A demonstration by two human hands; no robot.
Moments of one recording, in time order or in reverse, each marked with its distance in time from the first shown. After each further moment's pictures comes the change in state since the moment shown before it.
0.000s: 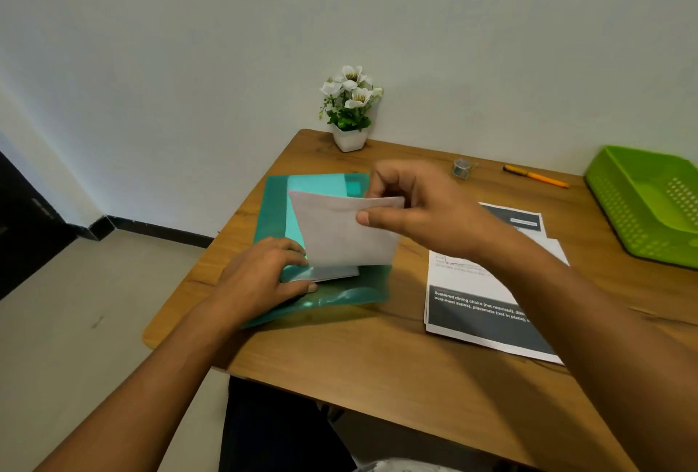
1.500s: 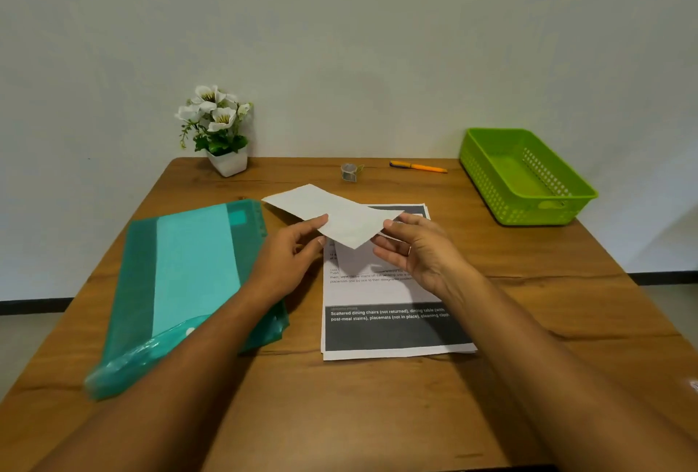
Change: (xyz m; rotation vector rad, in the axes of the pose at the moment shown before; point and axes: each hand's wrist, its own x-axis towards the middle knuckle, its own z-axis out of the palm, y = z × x) left_hand 0.144 0.152 0.055 -0.664 0.056 0.007; right_hand -0.085 0.157 -0.059 1.132 0.794 0.689
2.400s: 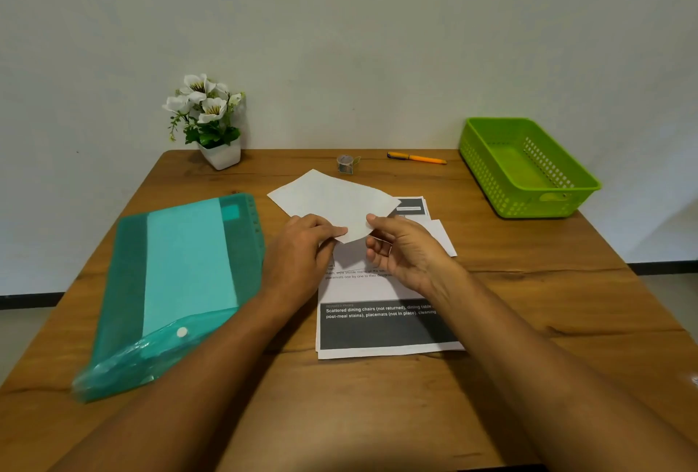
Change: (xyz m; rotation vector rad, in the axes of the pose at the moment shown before) left_hand -0.005 0.017 0.025 0.368 0.145 0.286; right_hand 0.006 0.012 0.012 -0.004 -0.050 0.093
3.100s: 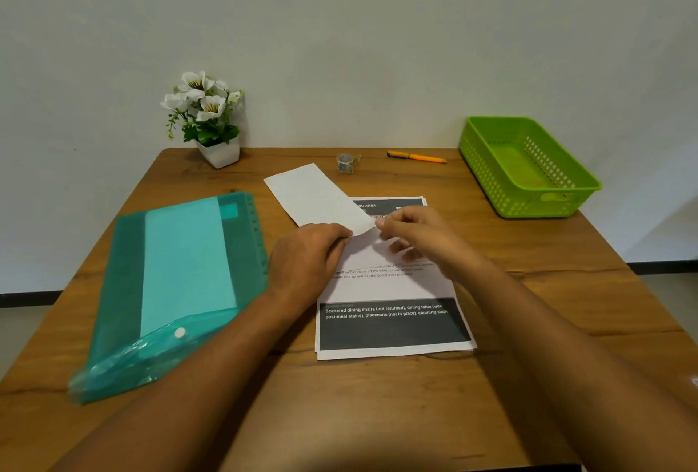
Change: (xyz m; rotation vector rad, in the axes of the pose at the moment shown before) left_hand 0.002 0.005 0.007 0.036 -0.010 0.071; right_hand 0.003 -0.029 -0.034 -0.820 -0.013 -0.211
